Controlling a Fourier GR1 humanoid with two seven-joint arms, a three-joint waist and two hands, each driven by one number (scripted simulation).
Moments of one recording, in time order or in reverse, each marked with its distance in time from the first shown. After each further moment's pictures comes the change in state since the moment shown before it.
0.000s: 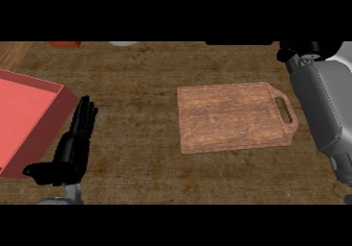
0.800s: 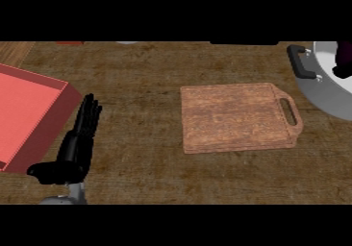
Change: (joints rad) left arm -0.011 -0.015 -0.012 -0.010 -0.017 -0.008 0.005; right arm -0.001 -0.265 -0.211 0.393 -0.165 -0.074 -0.364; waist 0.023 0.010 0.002
